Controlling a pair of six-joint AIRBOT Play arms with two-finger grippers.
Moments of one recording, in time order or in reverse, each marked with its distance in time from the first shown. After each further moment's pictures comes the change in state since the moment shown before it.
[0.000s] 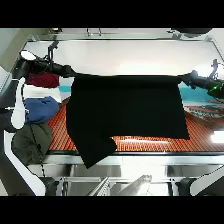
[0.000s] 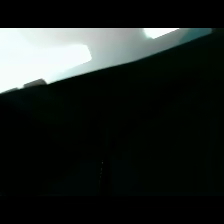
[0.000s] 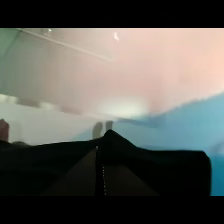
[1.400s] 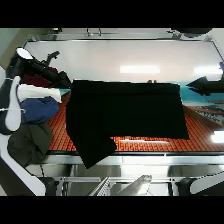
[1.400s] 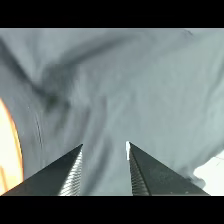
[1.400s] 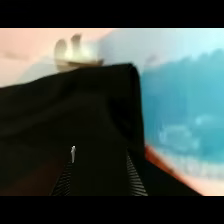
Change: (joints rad) left arm 0.022 0.084 -0.028 0.179 -0.309 -0.254; right arm -0.103 0.129 0.005 -0.383 0.206 0.195
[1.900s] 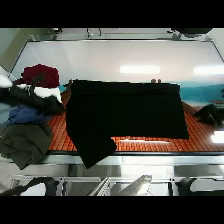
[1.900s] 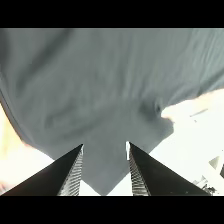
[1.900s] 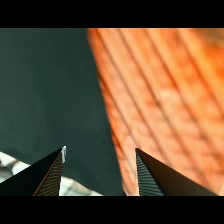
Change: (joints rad) left arm 0.068 0.724 -0.982 0.003 0.185 -0.060; right arm -0.145 0.279 -0.481 -0.332 0.151 0.034
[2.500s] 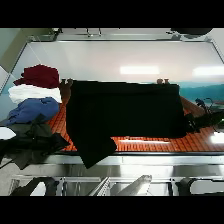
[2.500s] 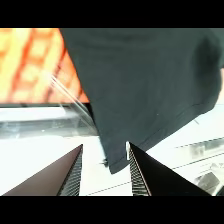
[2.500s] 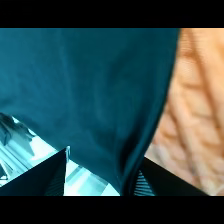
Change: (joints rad) left arm 0.091 0.426 -0.620 -0.014 0.158 -0.047; right arm 0.161 -0.028 -0.191 0.054 -0.031 -0.076
